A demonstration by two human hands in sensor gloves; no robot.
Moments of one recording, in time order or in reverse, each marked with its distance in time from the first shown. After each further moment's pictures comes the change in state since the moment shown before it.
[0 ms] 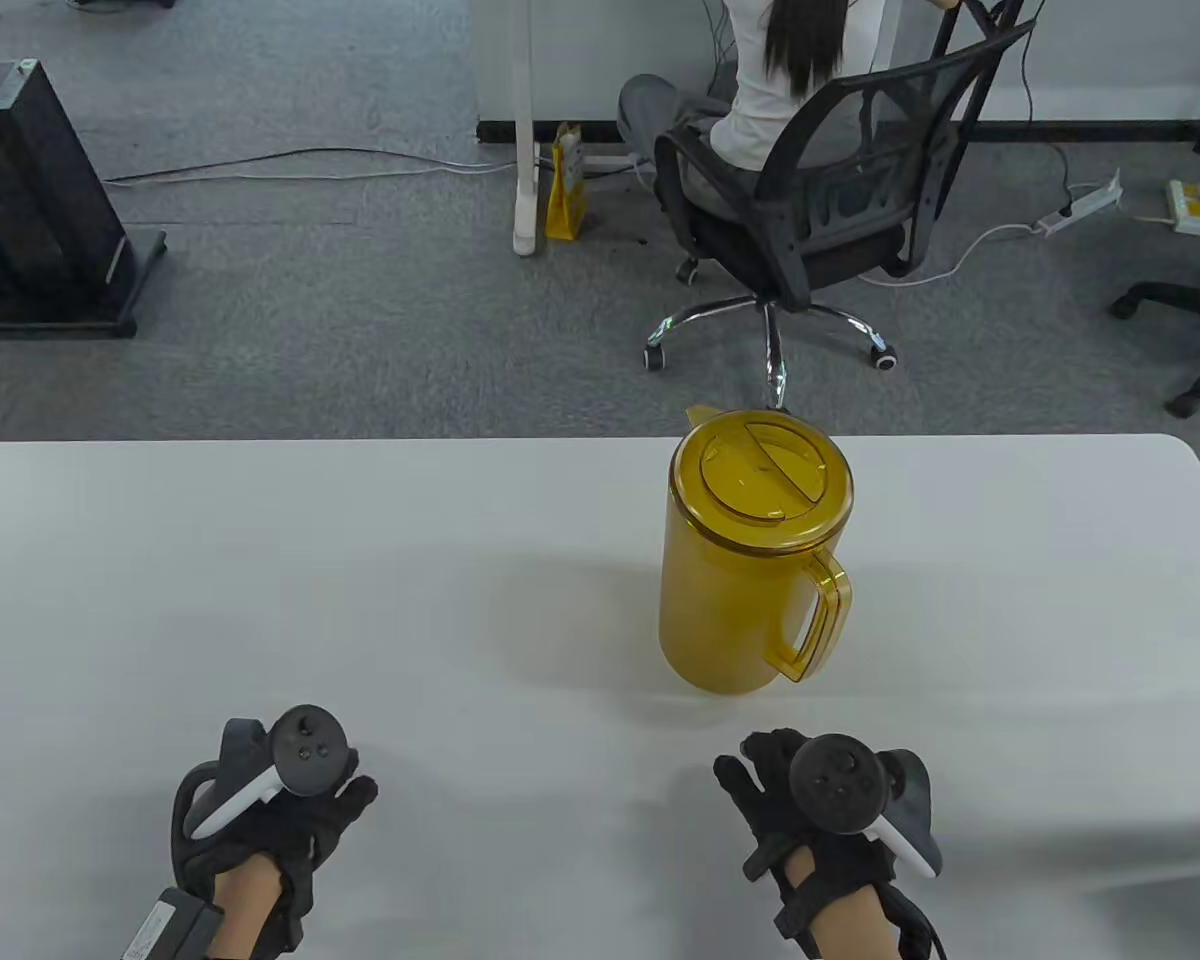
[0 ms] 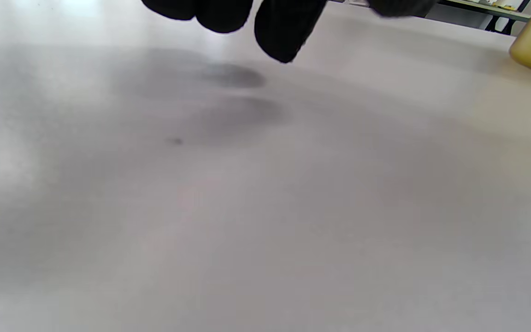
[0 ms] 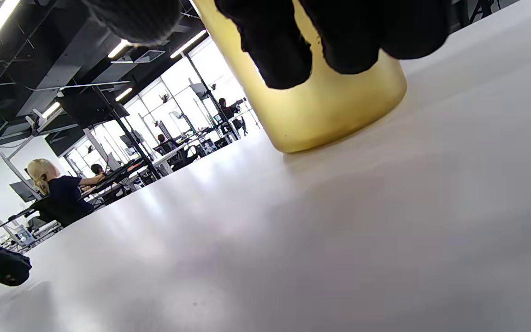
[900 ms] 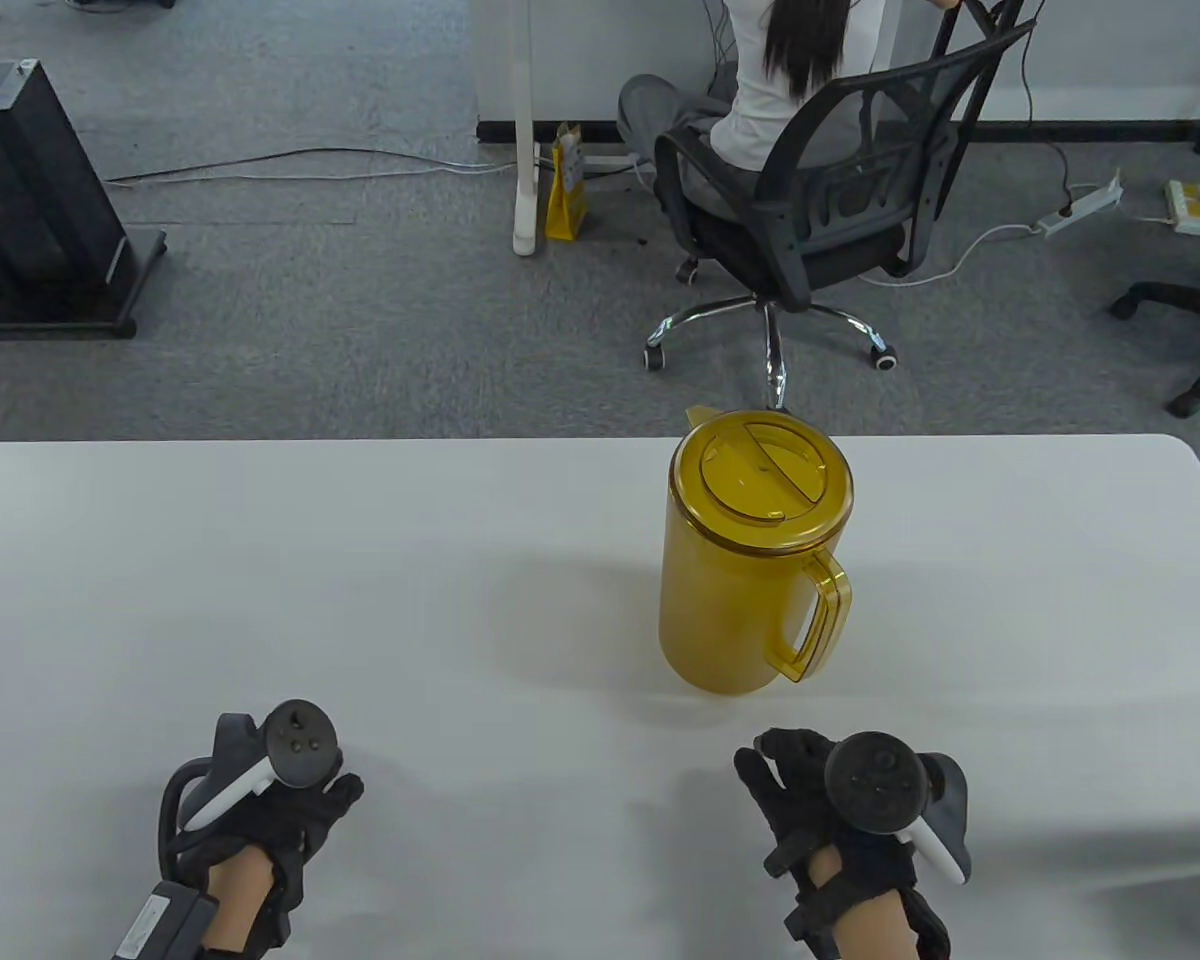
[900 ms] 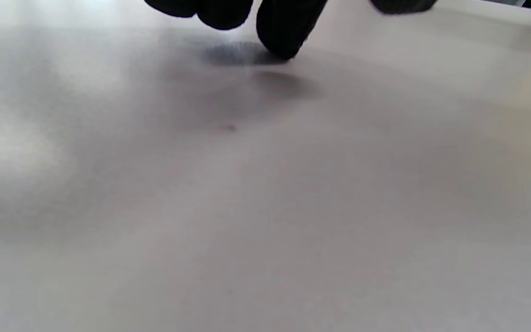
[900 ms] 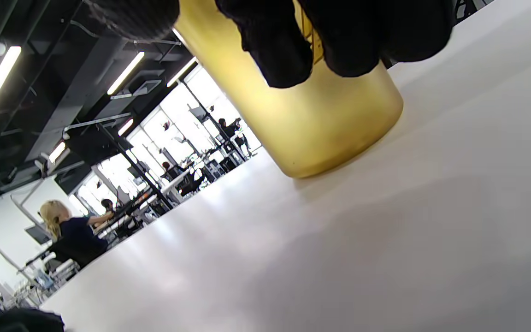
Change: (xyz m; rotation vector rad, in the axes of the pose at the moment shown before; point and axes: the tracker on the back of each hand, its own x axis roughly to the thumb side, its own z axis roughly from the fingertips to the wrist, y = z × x) left_hand -0.016 -0.003 -0.010 -0.047 0.056 -0.005; right_hand -0.015 -0.022 0.010 -0.075 0.015 -0.163
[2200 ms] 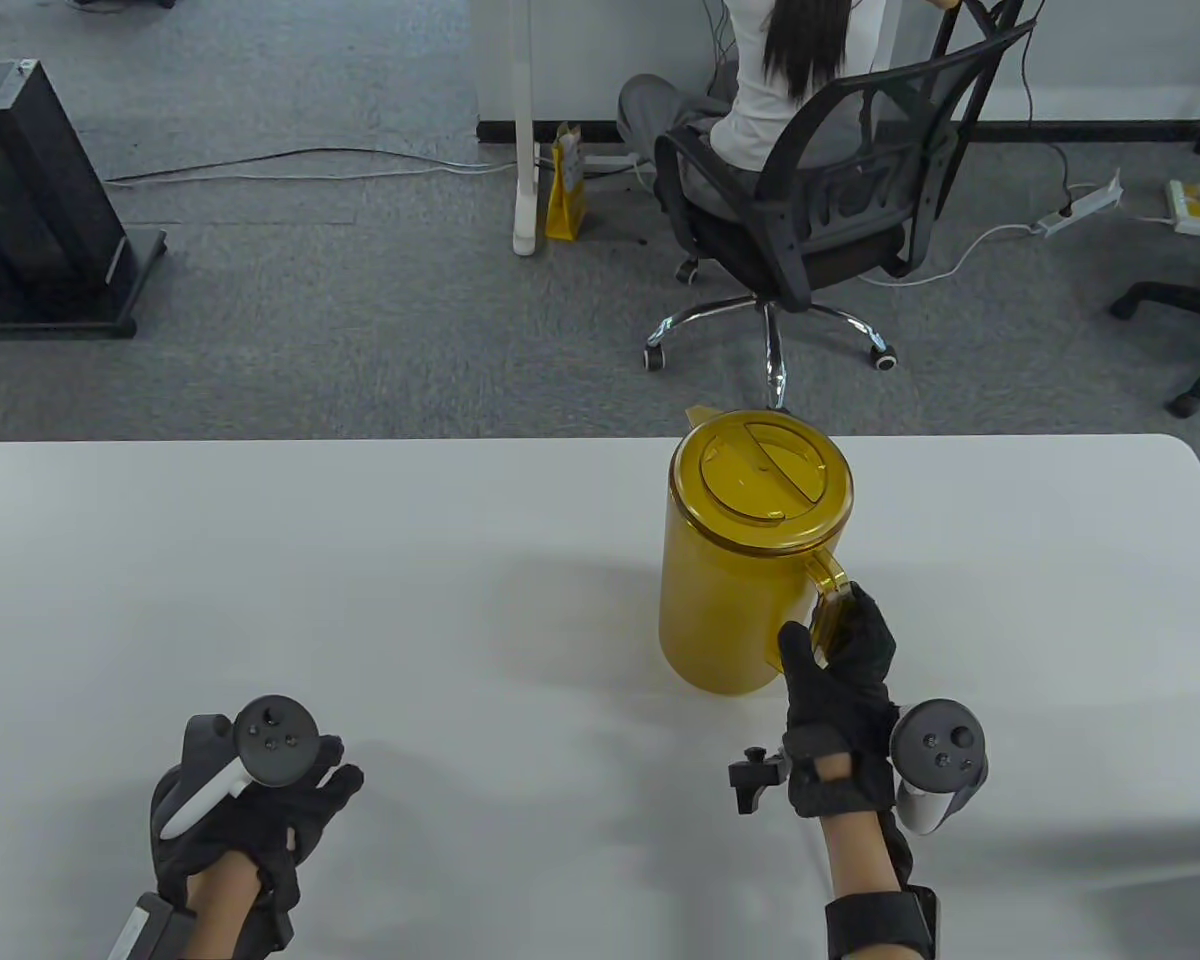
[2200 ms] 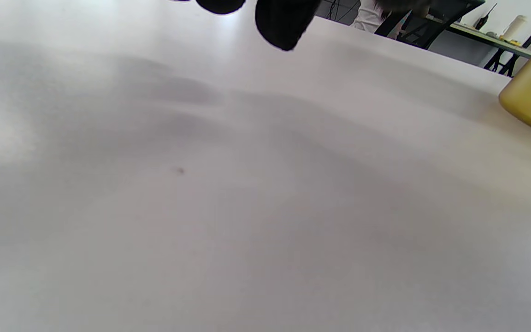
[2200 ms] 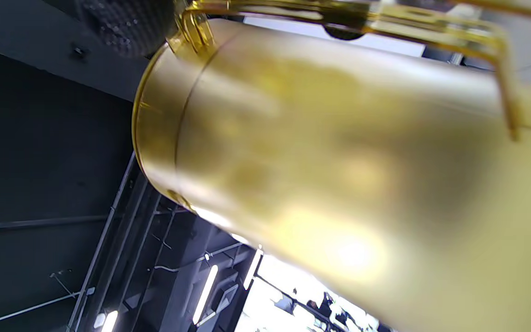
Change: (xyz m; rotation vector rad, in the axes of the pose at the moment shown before) left_hand 0.004 0.021 0.024 0.058 -0.051 0.136; right_hand -0.002 -0.024 -0.045 -0.620 -0.151 -0.508
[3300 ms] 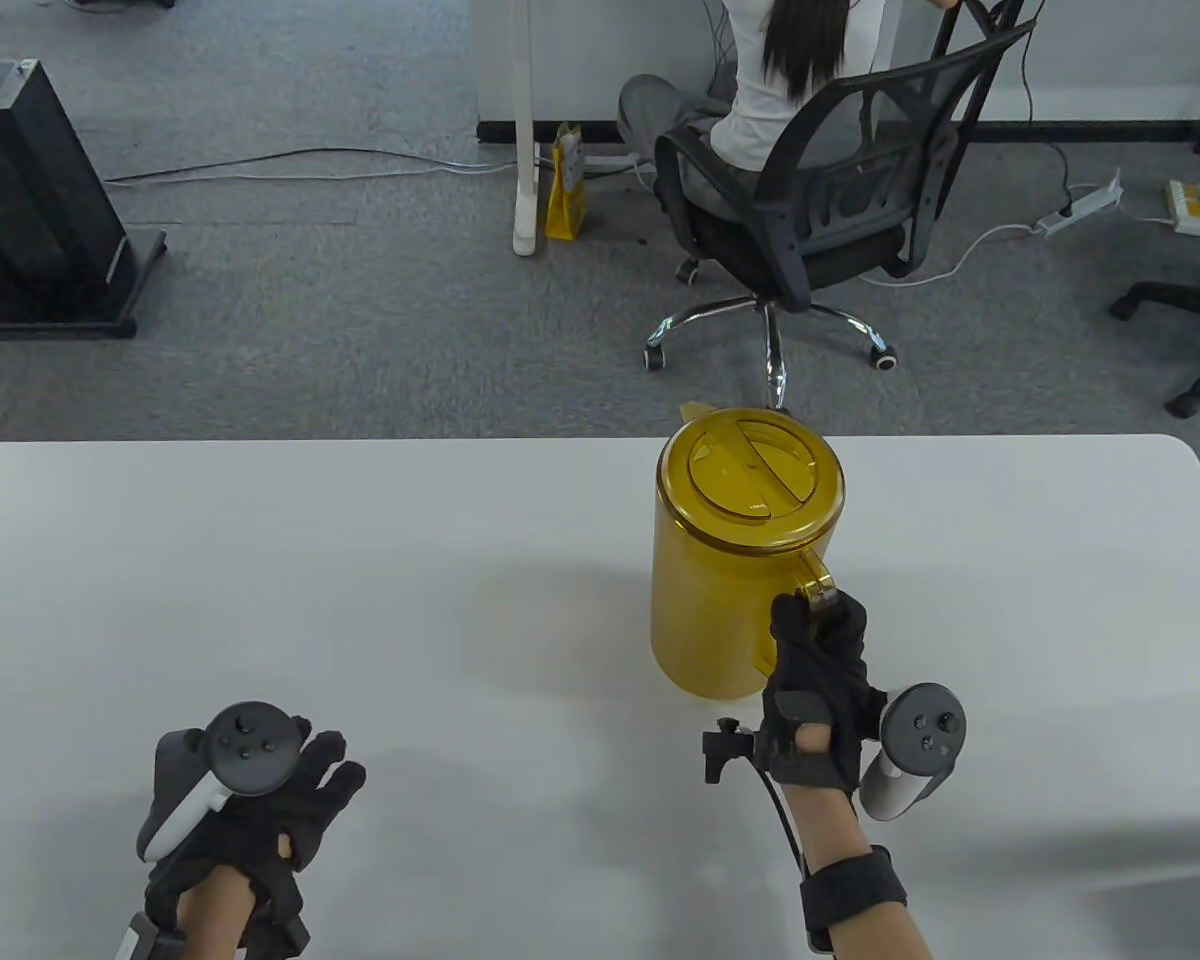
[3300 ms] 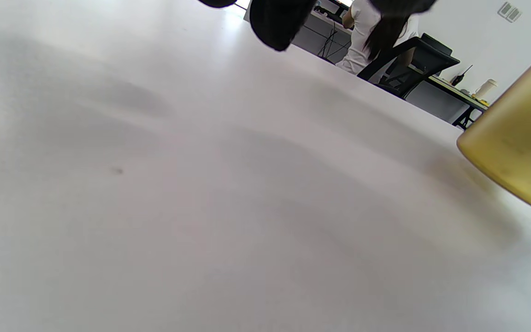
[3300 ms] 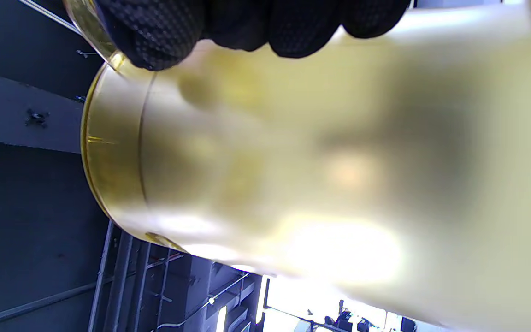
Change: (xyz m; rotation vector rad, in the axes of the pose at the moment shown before) left_hand 0.008 0.003 0.017 0.044 -0.037 0.142; right_hand 0.008 0.017 -0.005 -0.044 0.144 -0.218
